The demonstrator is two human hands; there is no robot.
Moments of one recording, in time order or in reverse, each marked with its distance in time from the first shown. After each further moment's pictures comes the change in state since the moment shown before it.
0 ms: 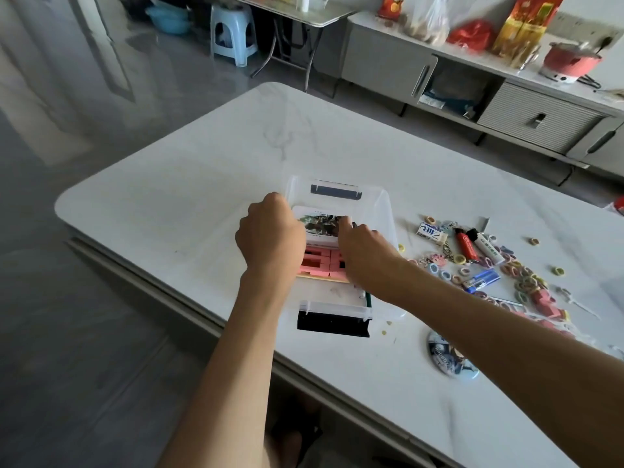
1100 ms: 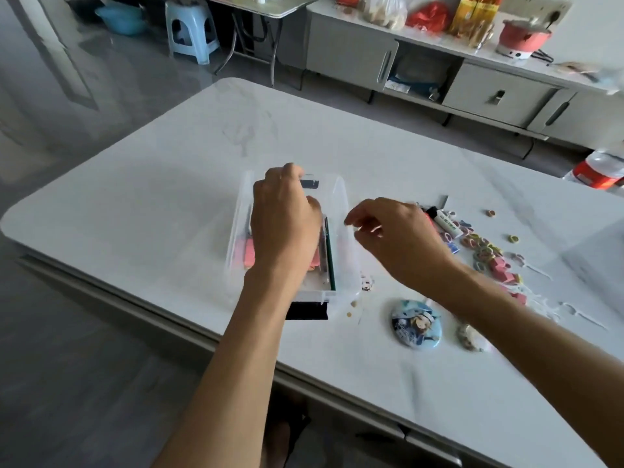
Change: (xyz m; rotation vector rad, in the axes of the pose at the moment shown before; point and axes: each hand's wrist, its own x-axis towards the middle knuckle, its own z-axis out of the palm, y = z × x) left_hand -0.028 0.055 0.022 -0.151 0.101 0.288; right_hand -0.070 0.069 -0.031 0.432 0.367 -0.015
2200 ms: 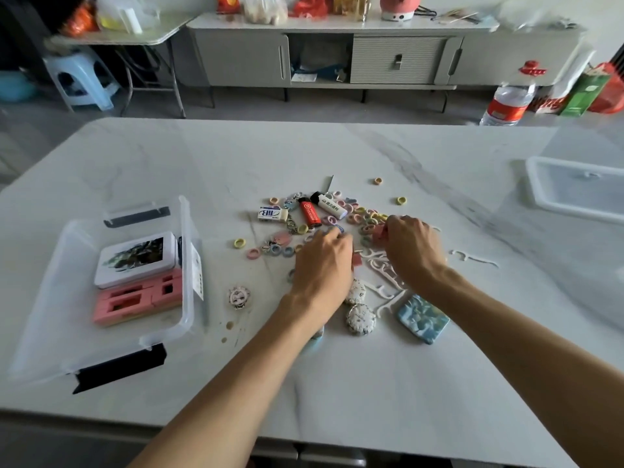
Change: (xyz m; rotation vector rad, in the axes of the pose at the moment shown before) left_hand -0.092 0.124 0.194 0.204 -0.406 0.652; right_hand -0.076 0.250 -0.028 -0.380 0.203 0.444
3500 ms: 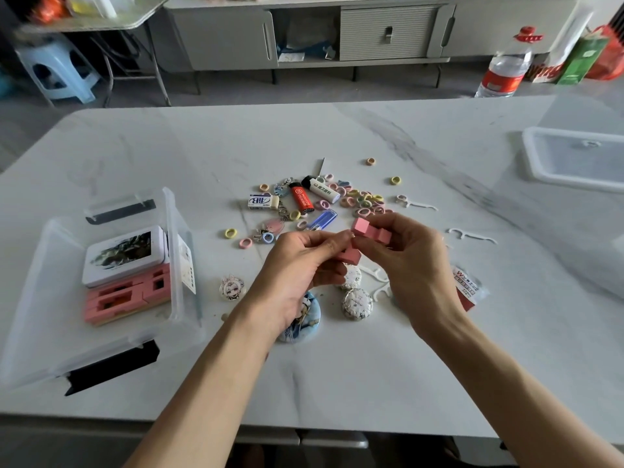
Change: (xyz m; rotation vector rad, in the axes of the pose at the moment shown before) left_hand -0.027 -0.002 -0.044 -1.423 -0.284 -0.573; right_hand -0.077 -0.048 -0.055 1.250 0.010 0.278
